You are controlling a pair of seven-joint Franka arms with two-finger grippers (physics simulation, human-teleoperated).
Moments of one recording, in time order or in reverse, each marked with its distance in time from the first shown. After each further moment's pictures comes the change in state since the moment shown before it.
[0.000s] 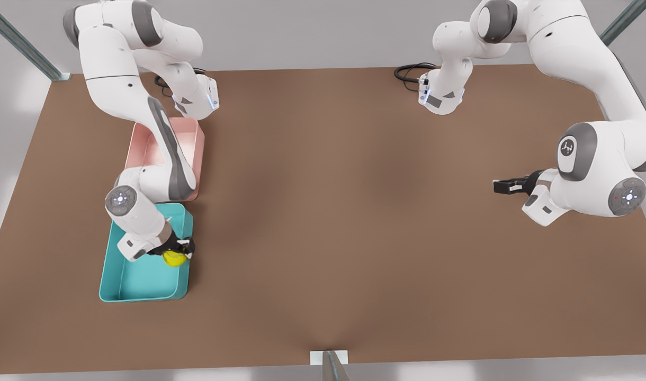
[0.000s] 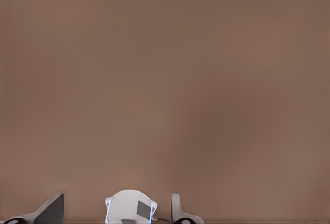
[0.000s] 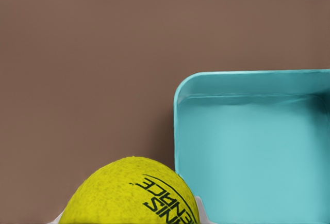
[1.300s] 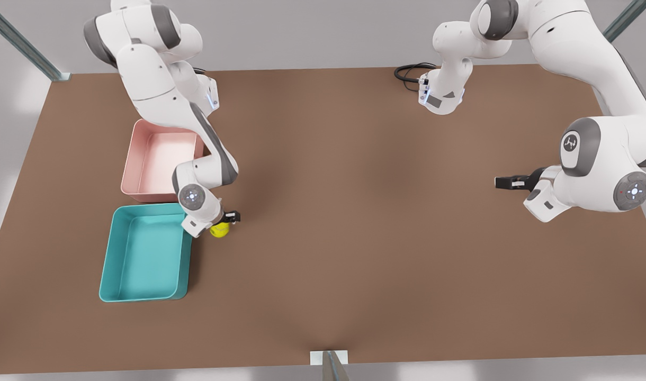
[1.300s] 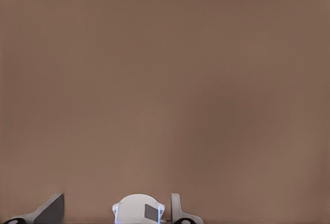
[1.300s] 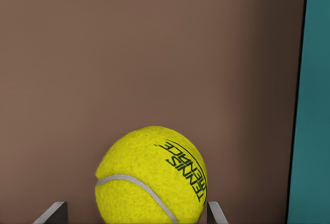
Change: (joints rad) left arm 0.002 -0.021 0.004 -0.016 -0.001 0.015 0.091; right arm 0.202 0.063 -0.004 -0.270 -0.012 0.067 0.164
